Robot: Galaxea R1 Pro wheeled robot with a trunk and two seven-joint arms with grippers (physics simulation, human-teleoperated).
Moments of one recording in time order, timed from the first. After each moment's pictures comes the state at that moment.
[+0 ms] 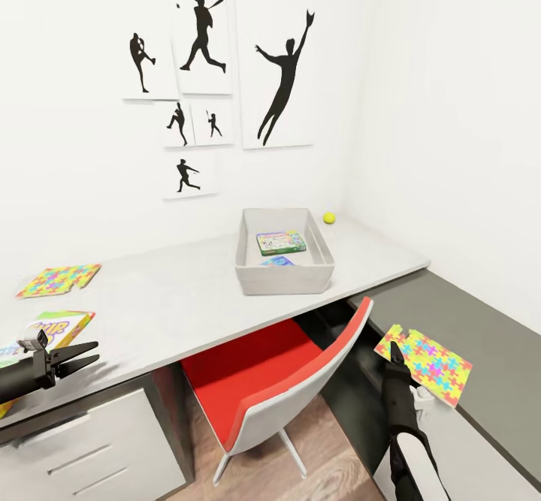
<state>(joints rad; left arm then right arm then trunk) -0.41 0.48 0.56 -1.07 0.05 1.03 -1.57 -0.21 0.13 -0.20 -1.16 -1.39 -0.22 0.21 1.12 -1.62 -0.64</state>
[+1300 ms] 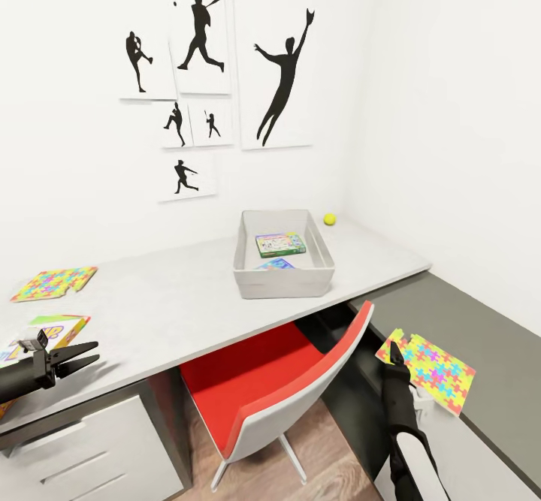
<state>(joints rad) -0.41 0.48 0.56 -1.07 0.05 1.03 -1.57 -0.22 0.13 -0.20 -1.15 -1.39 -0.22 0.21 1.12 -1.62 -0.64</state>
